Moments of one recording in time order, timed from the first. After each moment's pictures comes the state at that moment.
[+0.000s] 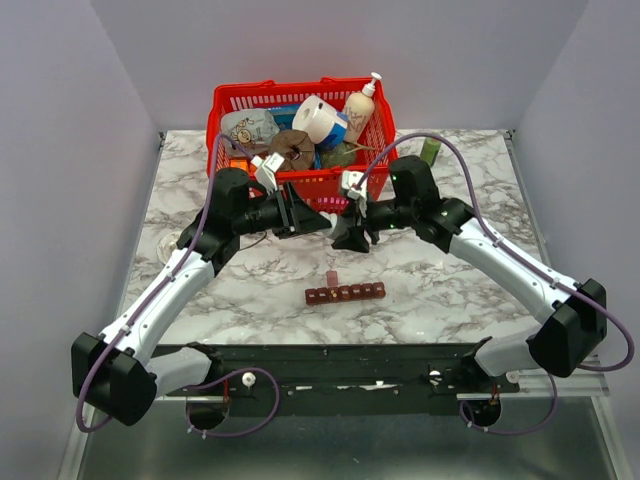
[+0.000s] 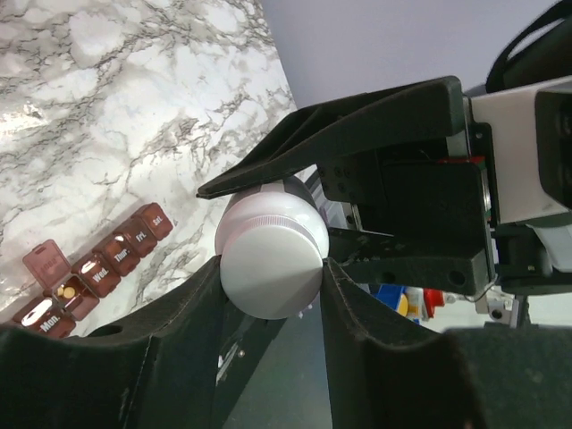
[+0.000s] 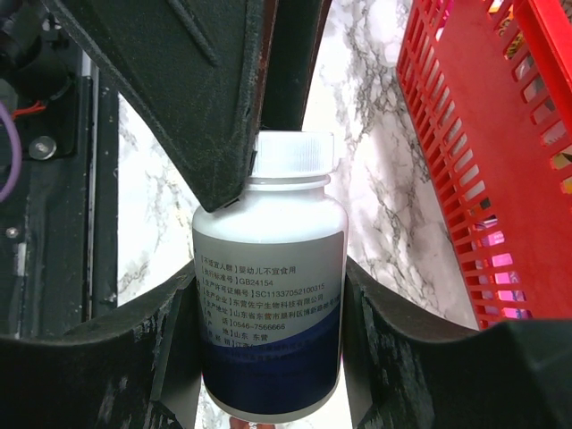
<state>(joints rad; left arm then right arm) -0.44 1.15 0.99 -0.15 0.69 -0.88 0.66 1.40 1.24 -0.38 -0.71 -0.44</state>
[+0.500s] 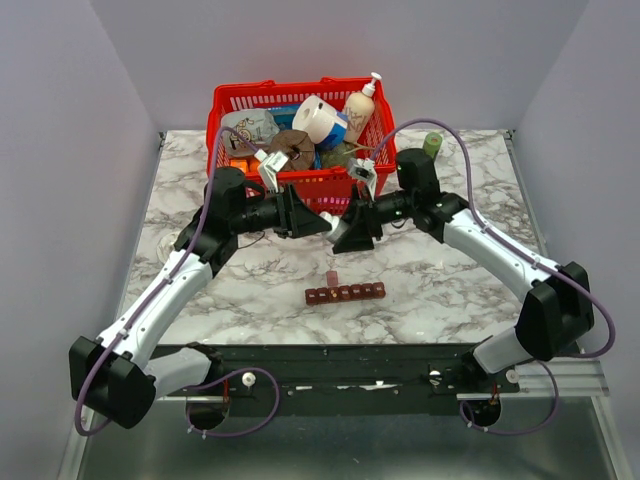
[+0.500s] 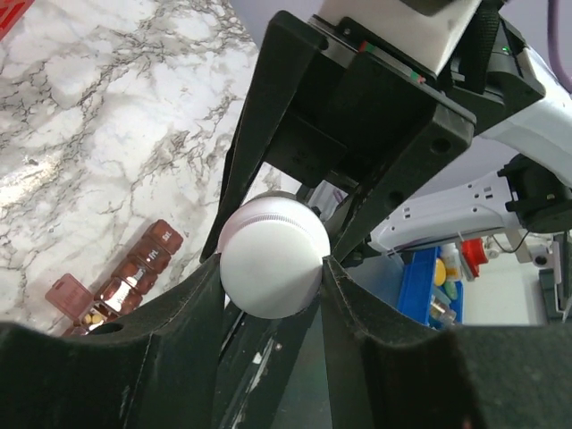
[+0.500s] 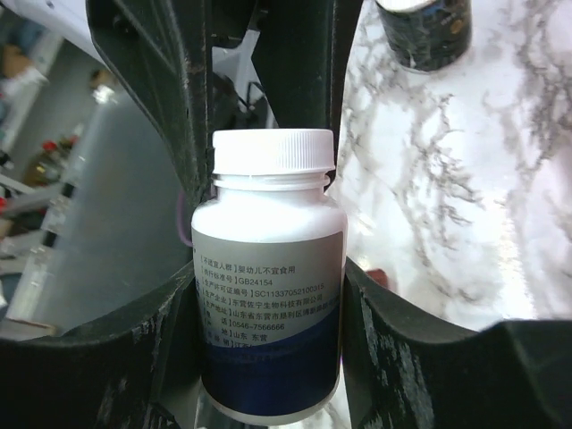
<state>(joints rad) -0.44 1.13 0.99 -0.09 0.79 -0.72 0.55 1.50 1.22 -0.22 -1.17 -0.02</state>
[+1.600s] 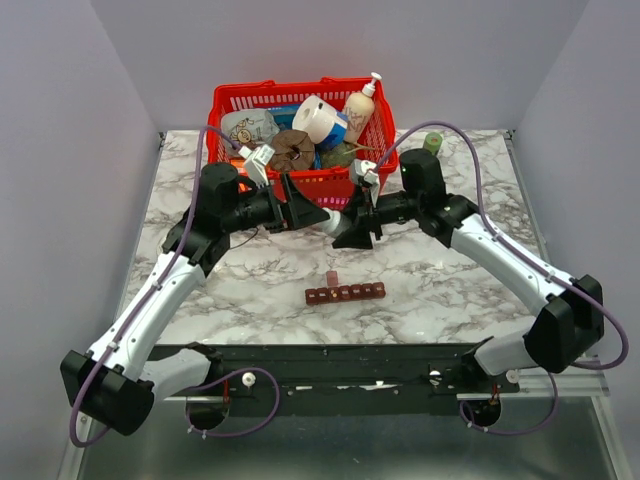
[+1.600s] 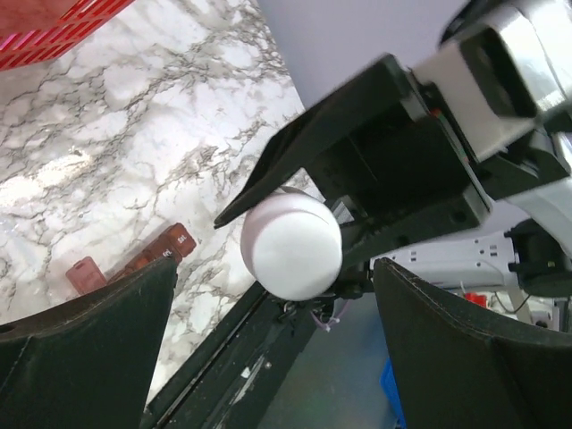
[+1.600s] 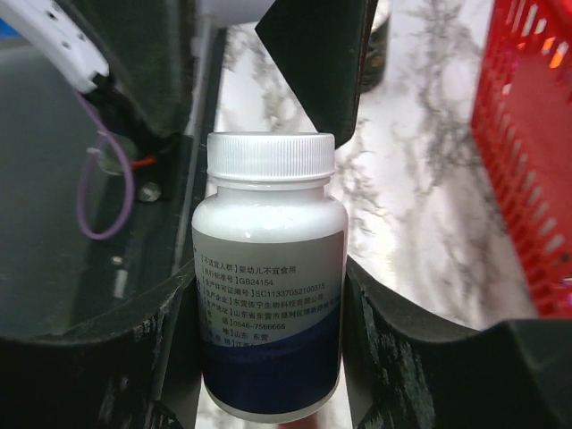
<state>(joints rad) -0.42 1.09 1.07 -0.26 0.65 -0.76 0.57 1.44 1.21 -0.23 -1.04 -0.23</state>
